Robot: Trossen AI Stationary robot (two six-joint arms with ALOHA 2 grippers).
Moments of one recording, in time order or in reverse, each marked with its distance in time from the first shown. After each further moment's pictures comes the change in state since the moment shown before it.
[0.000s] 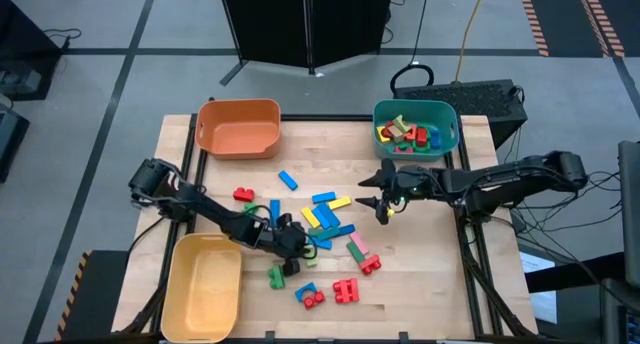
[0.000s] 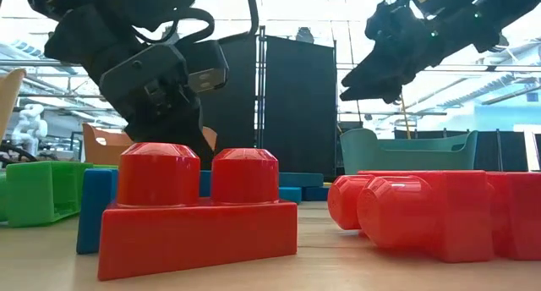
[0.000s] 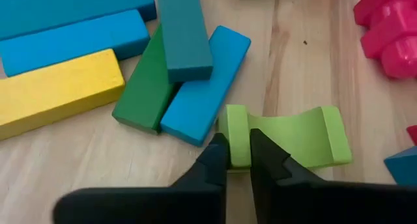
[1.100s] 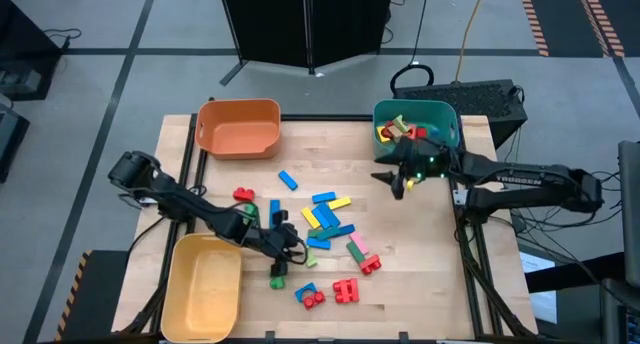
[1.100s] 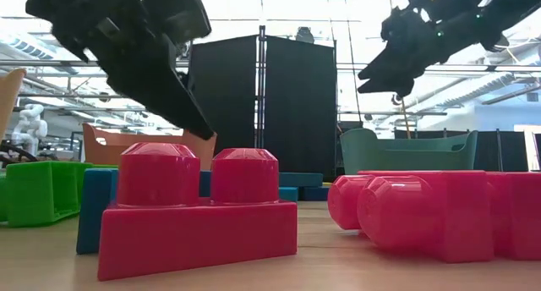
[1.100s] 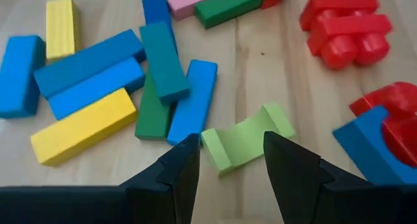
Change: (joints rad) left arm -0.035 -0.181 0.000 -0.128 -0.021 0.161; right arm -0.296 -0.233 0.000 -0.207 -0.196 -0.071
